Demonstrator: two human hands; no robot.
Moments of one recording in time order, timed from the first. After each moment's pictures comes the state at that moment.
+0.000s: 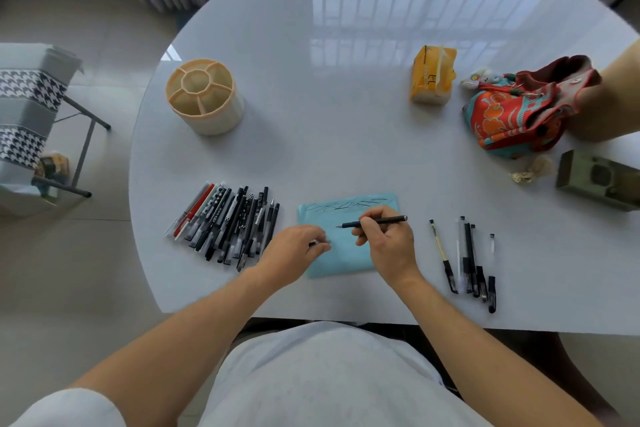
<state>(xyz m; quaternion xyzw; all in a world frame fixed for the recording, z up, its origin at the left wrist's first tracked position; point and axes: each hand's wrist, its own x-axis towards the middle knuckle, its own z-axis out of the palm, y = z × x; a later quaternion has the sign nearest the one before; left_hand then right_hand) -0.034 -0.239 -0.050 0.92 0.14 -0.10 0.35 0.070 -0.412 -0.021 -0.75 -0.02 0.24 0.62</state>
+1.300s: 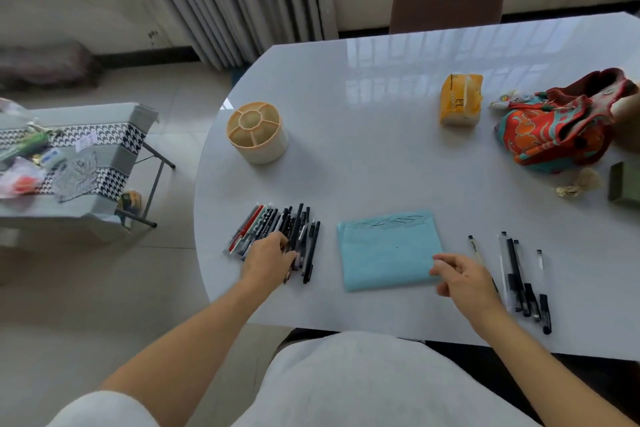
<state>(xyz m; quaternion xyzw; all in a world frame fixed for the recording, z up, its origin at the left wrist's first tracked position) -0.094 -0.162 -0.018 0.88 0.40 -0.10 0.24 0.069 -0.496 -0.040 -0.80 0.04 0.31 0.52</state>
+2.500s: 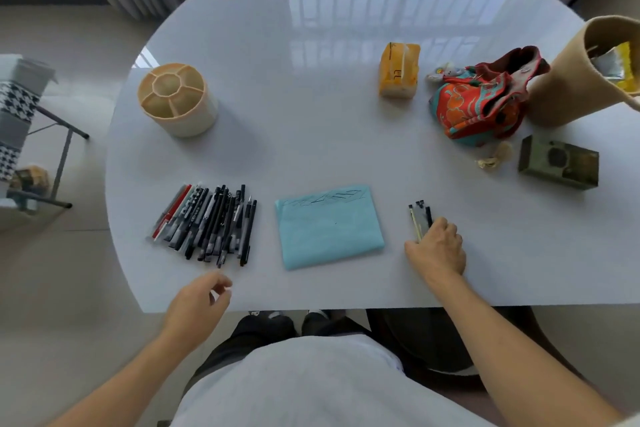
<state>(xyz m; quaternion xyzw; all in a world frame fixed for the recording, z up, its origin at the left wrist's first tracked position) -0.185 -0.204 -0.051 0.87 0.35 -0.13 0.31 0.118 -0.540 -0.067 -0.98 0.02 0.21 0.05</state>
